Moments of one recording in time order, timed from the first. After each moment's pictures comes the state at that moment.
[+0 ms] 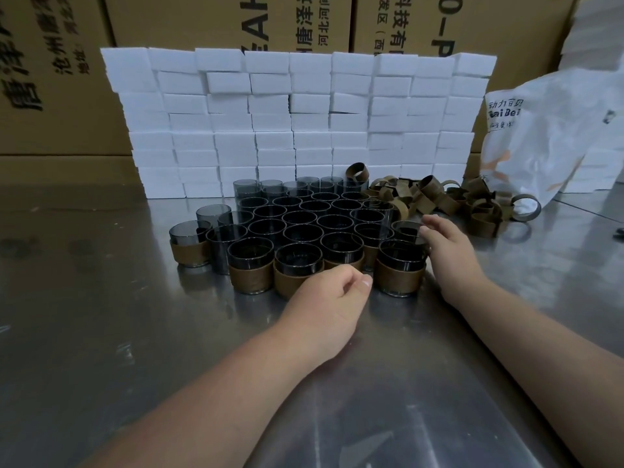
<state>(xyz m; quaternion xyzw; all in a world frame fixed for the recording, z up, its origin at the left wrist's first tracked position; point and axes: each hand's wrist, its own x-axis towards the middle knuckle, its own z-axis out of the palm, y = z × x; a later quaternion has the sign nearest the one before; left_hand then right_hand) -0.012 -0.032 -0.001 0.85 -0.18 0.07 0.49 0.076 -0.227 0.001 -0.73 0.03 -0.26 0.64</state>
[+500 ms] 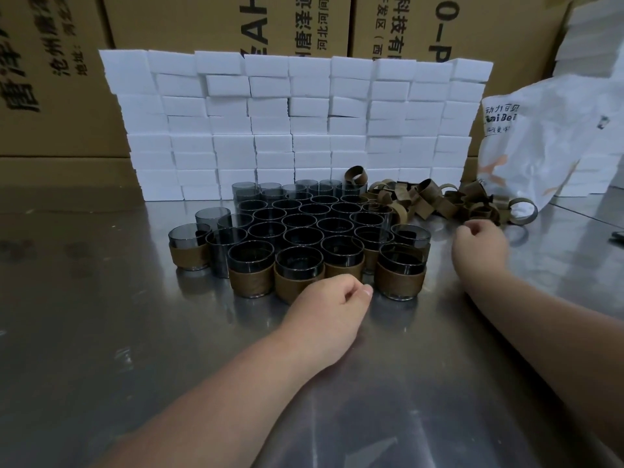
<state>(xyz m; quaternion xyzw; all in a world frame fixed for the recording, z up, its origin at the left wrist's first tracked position) -0.012 -0.033 -0.002 0.87 -0.16 0.04 0.47 0.095 -0.272 0.004 -0.79 0.20 -0.35 0.46</state>
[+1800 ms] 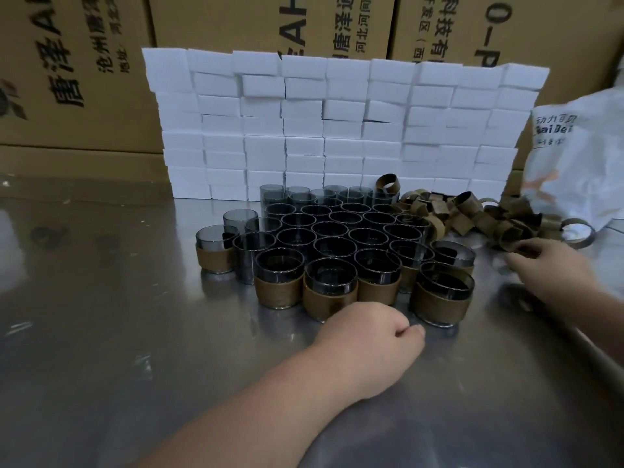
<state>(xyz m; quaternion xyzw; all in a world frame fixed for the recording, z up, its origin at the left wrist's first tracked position) -0.006 -0.038 0.001 0.93 -0.19 0.04 0.31 0.111 -0.325 0.012 -0.93 0.11 -0.26 0.23</state>
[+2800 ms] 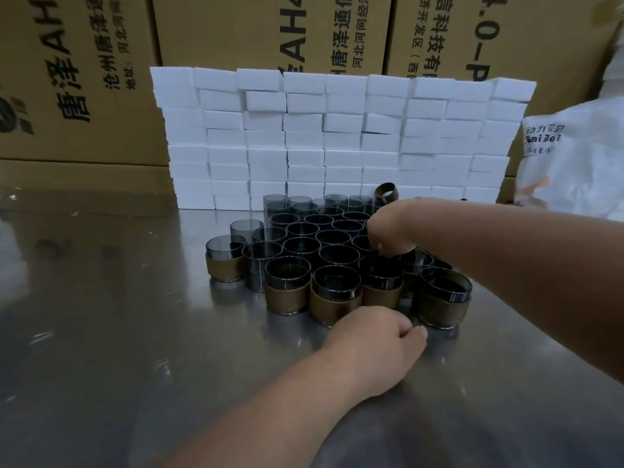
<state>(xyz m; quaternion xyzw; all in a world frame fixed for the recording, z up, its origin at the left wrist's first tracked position) -0.004 -0.035 0.000 0.92 -0.20 0.02 0.35 0.111 -0.120 0.107 -0.90 -0.22 0.05 -0.38</state>
